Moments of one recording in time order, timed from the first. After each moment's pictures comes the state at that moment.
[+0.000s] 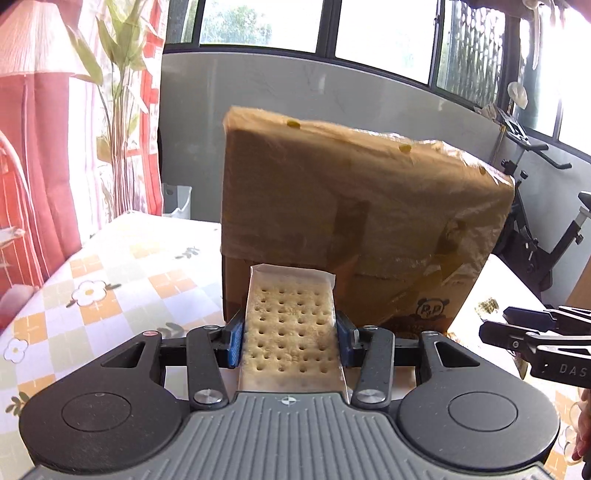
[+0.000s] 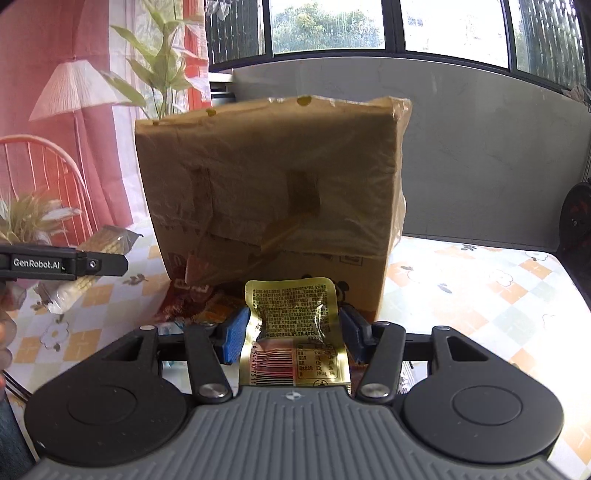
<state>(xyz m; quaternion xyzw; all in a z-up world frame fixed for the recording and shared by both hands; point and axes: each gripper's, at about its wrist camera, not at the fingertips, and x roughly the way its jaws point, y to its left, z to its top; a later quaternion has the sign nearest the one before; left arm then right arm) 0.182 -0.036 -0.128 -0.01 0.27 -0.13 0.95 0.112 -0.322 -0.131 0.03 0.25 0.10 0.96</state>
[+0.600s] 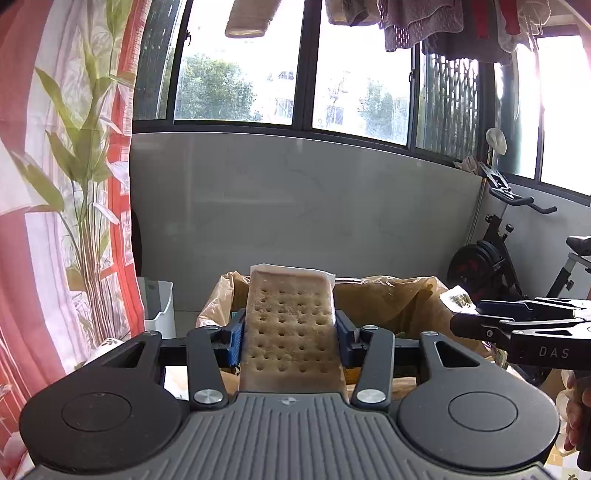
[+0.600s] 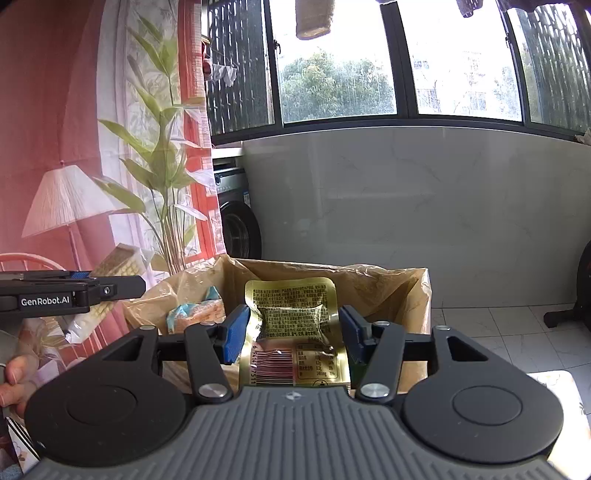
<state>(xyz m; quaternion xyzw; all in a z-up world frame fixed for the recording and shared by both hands) 0.274 -0.076 -0.014 0.01 0.18 -0.16 0.97 0.223 -0.331 -0.002 0.03 0.18 0.12 0.98</state>
